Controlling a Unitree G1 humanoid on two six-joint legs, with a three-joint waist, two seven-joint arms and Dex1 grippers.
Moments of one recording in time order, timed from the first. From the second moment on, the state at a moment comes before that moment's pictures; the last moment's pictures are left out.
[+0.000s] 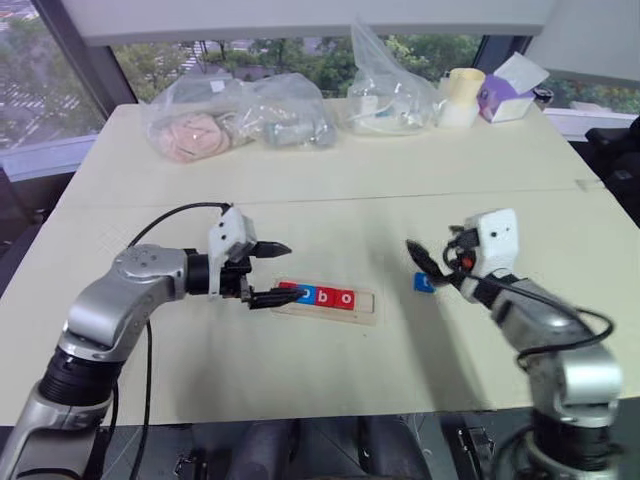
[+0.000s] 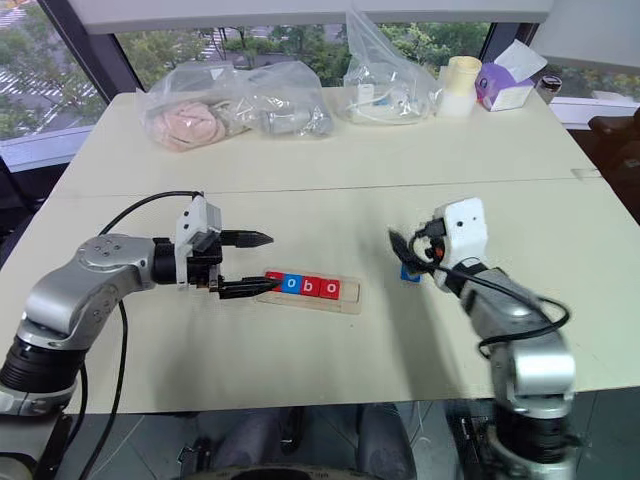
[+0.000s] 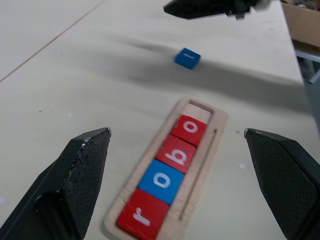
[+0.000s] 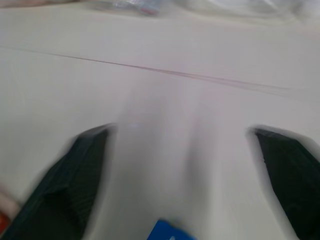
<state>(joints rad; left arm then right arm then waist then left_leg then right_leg) -0.41 0.73 -0.07 -0.31 -0.54 0.67 -1.05 -0.15 -0.52 -0.22 -0.56 0.35 0.86 0.58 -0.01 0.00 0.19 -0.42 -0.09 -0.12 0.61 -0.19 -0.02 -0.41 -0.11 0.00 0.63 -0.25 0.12</state>
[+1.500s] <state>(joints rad) -0.26 0.91 -0.06 -0.45 -0.53 0.67 -1.06 -0.34 -0.77 0.22 -0.27 0.17 0.56 1.07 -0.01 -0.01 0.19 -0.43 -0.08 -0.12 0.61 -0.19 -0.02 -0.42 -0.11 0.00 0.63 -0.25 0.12</state>
